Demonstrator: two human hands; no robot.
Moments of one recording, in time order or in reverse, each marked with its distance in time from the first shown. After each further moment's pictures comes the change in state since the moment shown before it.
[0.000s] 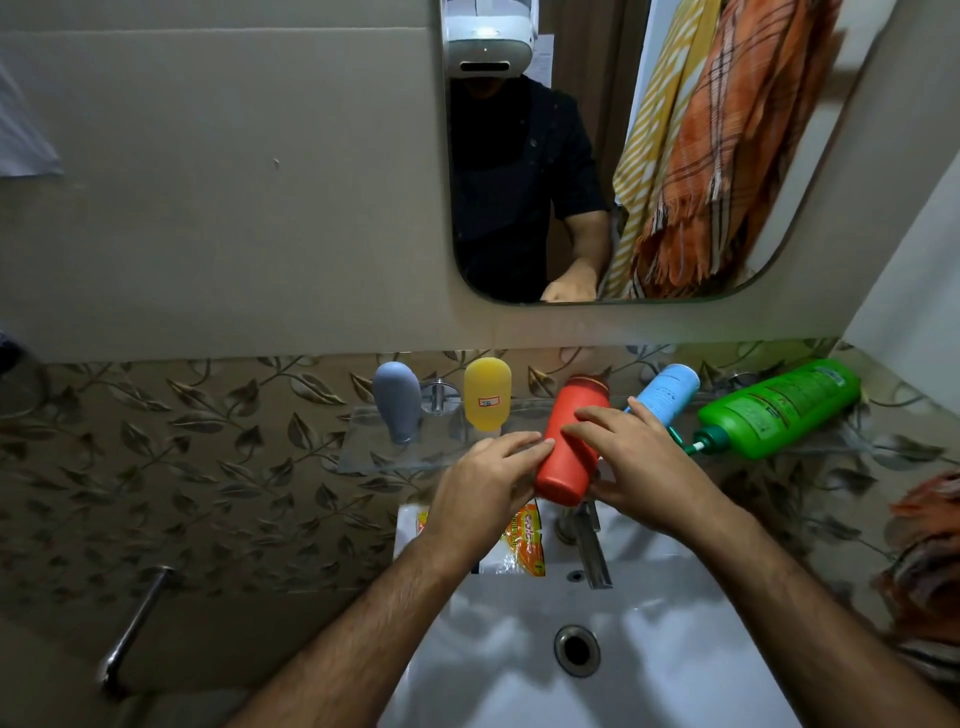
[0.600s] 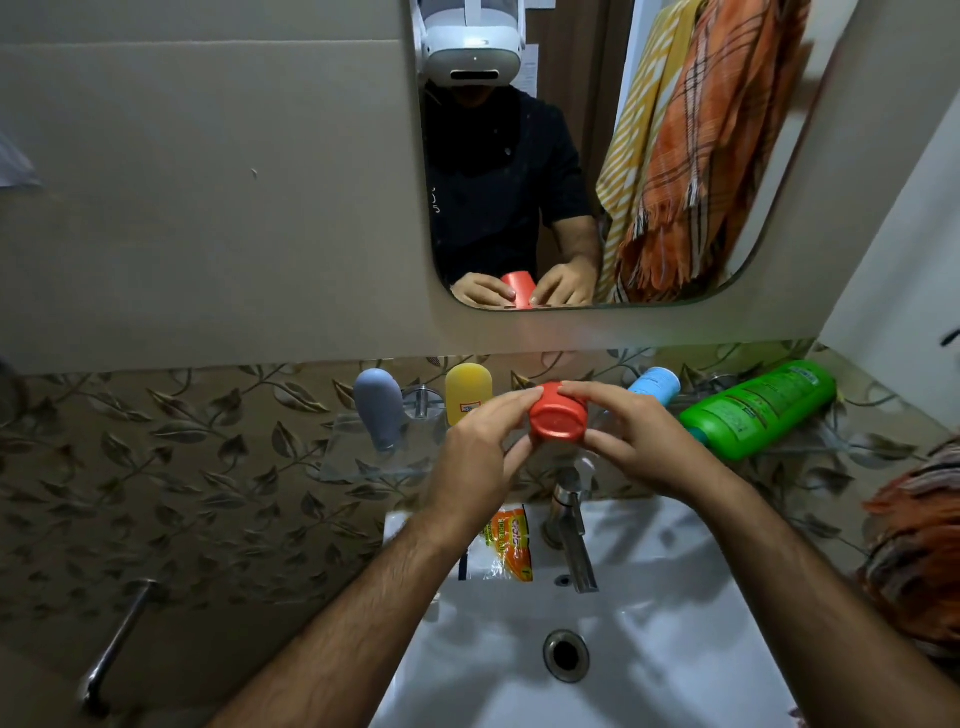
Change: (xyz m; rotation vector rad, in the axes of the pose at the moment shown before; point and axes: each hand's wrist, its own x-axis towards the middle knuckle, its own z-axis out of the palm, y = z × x) left_hand 0.035 0.024 -0.017 -0.259 0.180 -0.104; right_hand 0.009 0.024 -0.025 0.519 0.110 0.033
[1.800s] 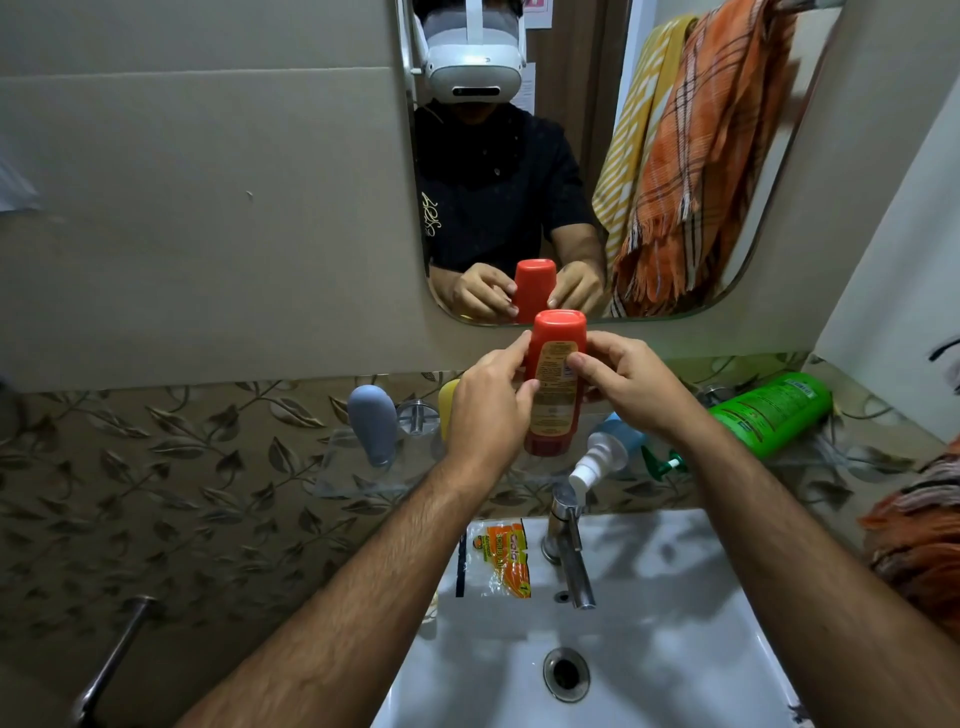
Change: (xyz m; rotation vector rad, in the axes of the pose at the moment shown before) left_hand 0.056 0.035 -0.006 0.051 0.082 -0.164; right_hand 0.044 -0.008 -0.028 0.339 0.127 0.135
